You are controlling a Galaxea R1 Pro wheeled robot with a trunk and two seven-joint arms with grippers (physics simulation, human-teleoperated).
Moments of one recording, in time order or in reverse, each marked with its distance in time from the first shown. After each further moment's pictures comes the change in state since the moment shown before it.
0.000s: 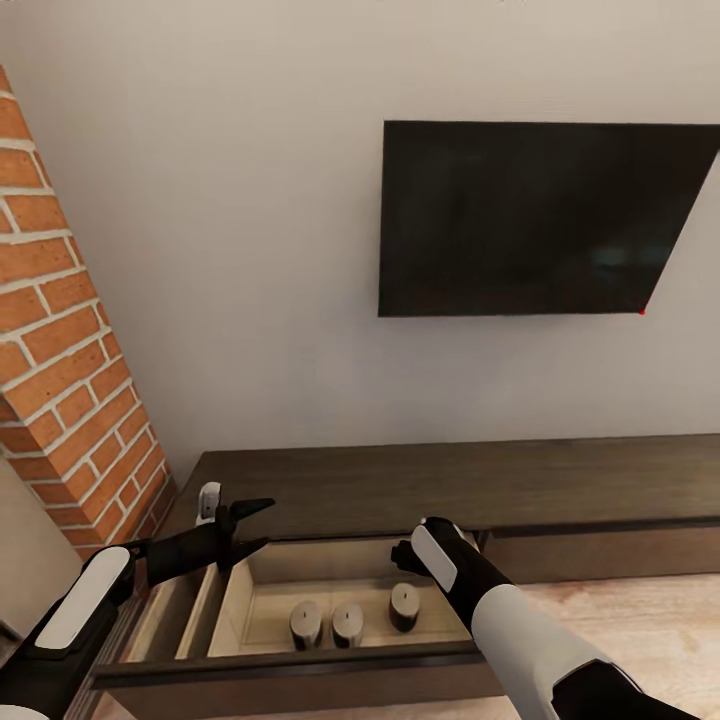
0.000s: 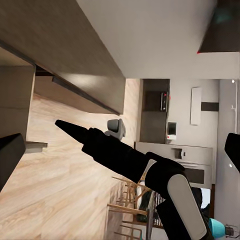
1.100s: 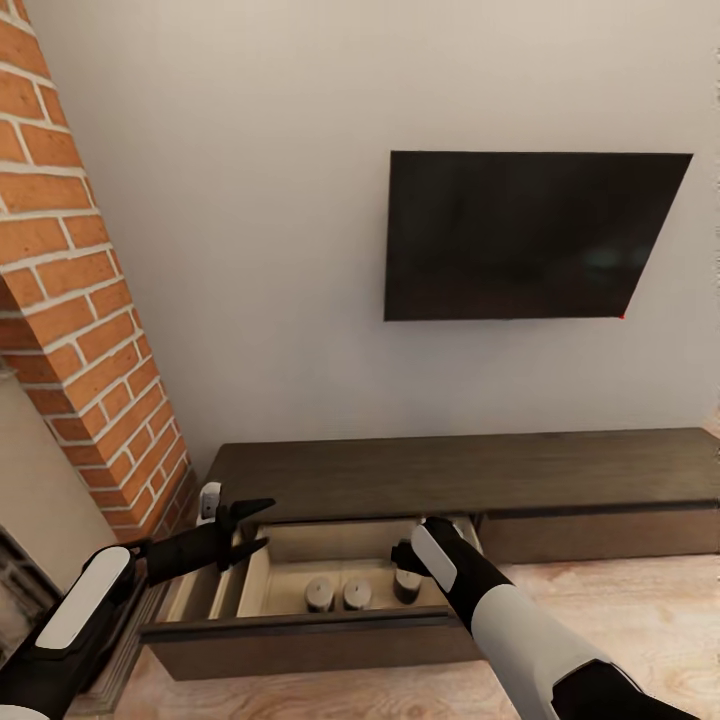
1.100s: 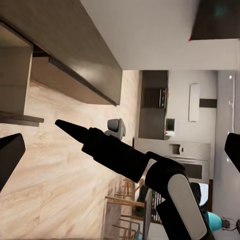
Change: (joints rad) left arm 0.000 0.000 -0.001 0.000 0.000 0.000 0.000; right arm 0.000 0.000 0.001 0.000 0.000 0.000 0.000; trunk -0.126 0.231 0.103
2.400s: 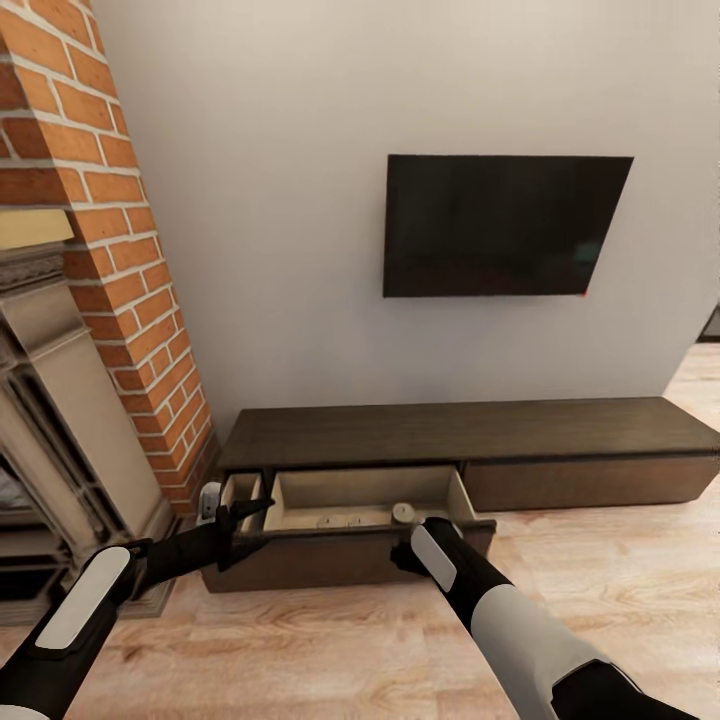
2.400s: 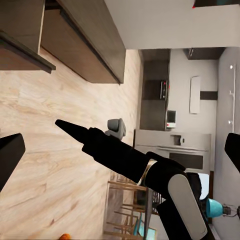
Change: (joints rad) left arm 0.000 0.000 0.000 0.000 -0.001 0.000 0.000; right arm 0.000 0.002 0.000 0.000 0.000 0.000 0.000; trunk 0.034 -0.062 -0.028
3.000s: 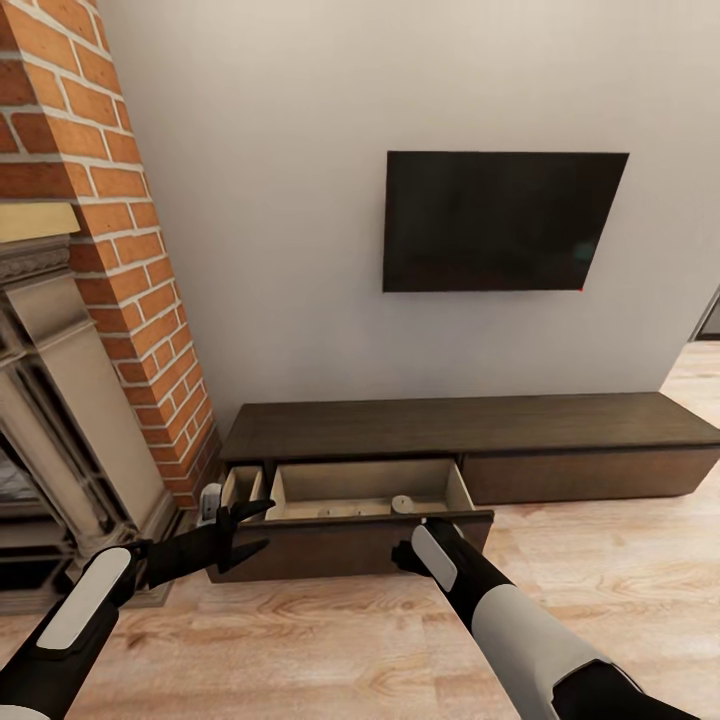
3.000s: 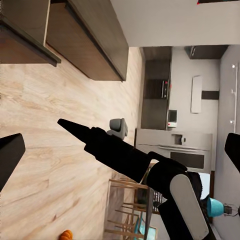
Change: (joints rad) left arm 0.000 -0.002 -0.001 0.008 -0.002 -0.001 0.002; right arm 0.000 -0.003 -0.003 0.000 0.000 0.000 0.000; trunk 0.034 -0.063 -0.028
